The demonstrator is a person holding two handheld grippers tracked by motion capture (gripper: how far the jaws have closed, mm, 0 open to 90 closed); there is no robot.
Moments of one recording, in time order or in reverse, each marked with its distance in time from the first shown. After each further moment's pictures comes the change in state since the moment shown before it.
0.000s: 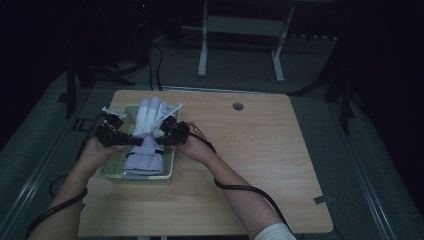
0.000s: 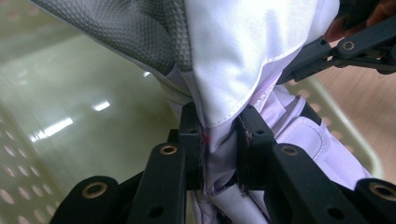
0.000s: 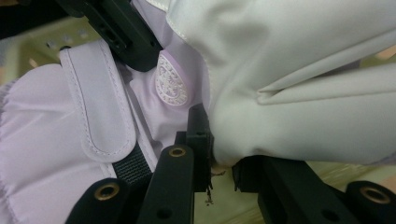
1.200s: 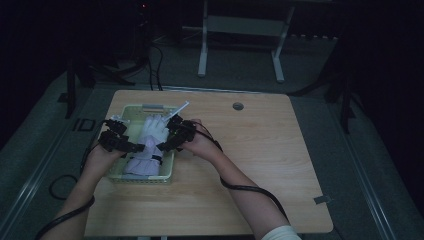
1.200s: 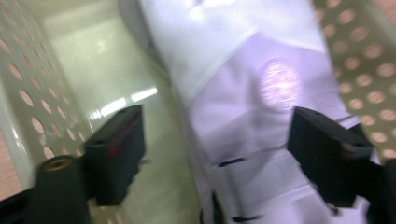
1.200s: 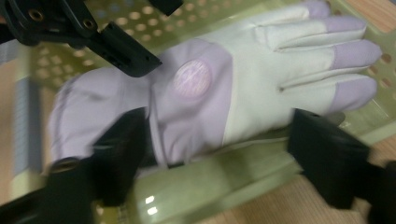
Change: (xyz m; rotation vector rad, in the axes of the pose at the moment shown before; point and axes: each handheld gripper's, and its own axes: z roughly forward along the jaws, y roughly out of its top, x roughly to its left) left arm -0.012 -0.012 0.013 -0.001 0.242 -0.023; right arm -0.012 -0.008 -0.013 0.026 0.057 0.027
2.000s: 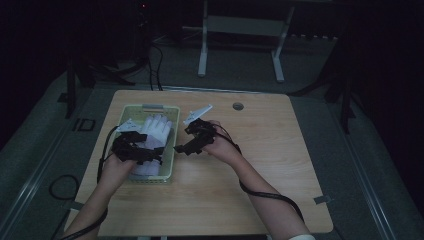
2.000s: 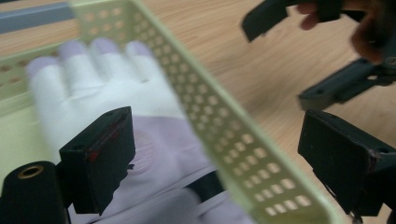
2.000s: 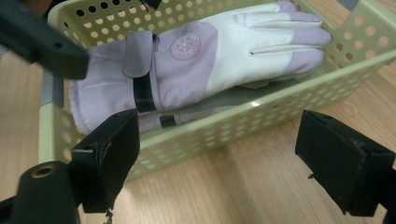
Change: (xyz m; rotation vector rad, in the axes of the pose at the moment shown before) left arm -0.073 -0.001 -0.014 -0.267 -0.134 0.106; right arm -0.010 -0.039 -0.046 -0.079 -0.005 -0.059
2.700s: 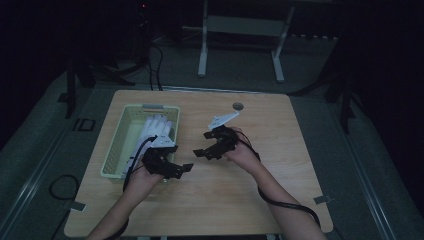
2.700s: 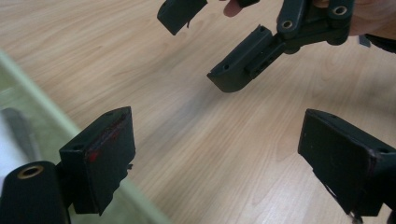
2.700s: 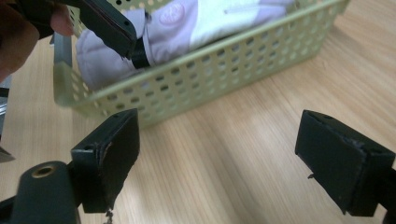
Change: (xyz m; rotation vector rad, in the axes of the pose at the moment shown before) left arm -0.077 0.005 0.038 0.024 -0.129 0.153; right arm -0.012 -0.054 -0.043 -0.064 -0.001 0.070
